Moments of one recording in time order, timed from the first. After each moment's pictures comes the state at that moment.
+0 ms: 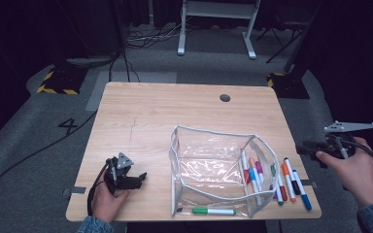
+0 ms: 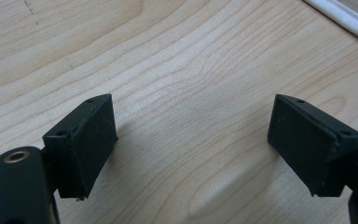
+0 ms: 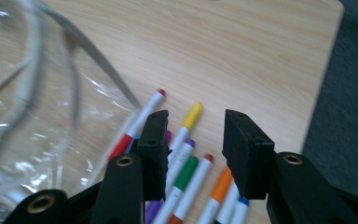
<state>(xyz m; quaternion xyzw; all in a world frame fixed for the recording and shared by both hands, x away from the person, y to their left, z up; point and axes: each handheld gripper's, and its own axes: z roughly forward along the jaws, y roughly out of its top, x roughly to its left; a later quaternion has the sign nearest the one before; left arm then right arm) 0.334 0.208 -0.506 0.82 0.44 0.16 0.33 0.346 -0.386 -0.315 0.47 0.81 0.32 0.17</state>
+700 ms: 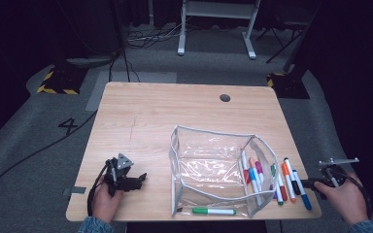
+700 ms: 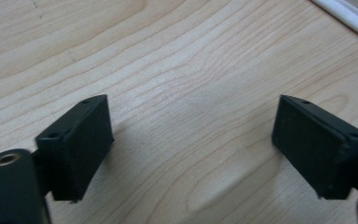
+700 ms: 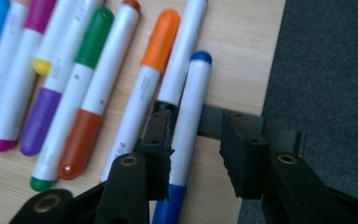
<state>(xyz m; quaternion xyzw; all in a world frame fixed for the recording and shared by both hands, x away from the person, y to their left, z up) 0.333 0.207 -0.507 0.81 0.45 0.17 0.33 0.325 -0.442 -0.445 0.58 0.78 0.20 0.11</state>
